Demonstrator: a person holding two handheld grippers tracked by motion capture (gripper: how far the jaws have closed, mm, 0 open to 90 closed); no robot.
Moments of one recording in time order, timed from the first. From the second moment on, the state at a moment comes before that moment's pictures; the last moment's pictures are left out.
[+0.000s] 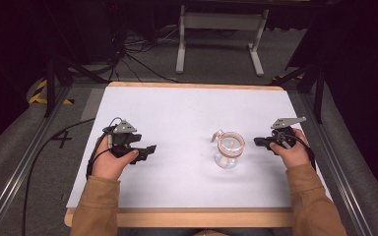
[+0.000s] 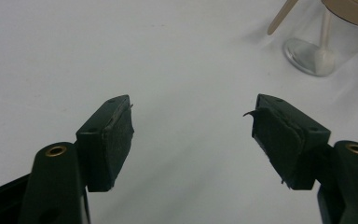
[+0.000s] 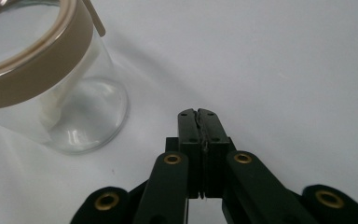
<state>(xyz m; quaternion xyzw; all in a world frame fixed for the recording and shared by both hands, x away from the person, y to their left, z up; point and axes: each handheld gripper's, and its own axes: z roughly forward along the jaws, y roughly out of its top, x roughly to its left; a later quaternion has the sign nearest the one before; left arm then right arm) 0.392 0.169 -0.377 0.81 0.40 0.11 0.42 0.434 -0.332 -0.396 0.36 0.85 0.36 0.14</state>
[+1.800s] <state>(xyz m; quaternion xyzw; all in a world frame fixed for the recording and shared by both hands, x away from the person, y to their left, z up) 0.393 0.148 -0.384 0.83 0.37 0.10 0.40 0.437 -0.302 -0.422 0.30 0.86 0.41 0.11</state>
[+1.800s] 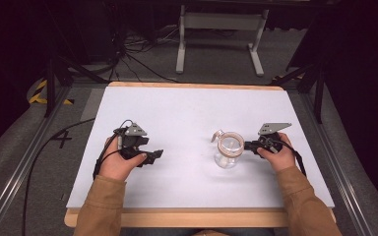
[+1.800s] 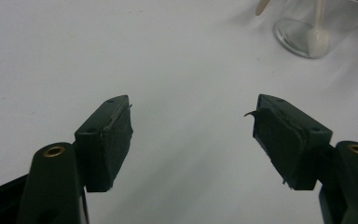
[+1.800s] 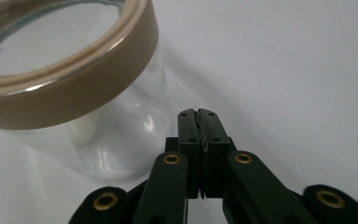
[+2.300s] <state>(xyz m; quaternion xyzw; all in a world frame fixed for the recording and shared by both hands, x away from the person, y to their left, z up) 0.394 0.148 -0.385 0.84 0.37 0.09 0.39 0.434 -0.294 -0.422 0.28 0.87 0.40 0.11</state>
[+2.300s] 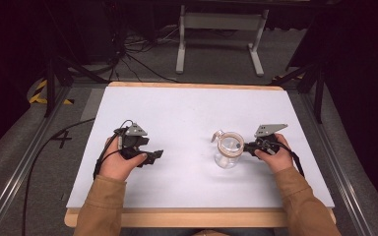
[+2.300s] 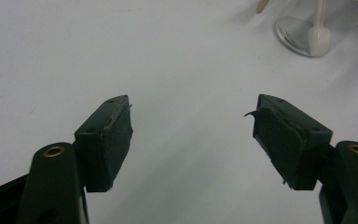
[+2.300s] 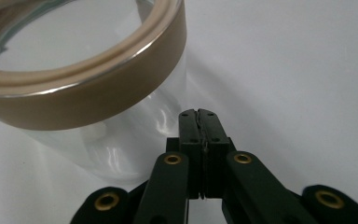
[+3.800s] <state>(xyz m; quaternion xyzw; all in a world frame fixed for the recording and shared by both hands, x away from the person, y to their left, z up) 0.417 0.114 -0.384 0.86 0.34 0.06 0.38 0.395 -0.279 -0.406 0.22 0.89 0.38 0.07</state>
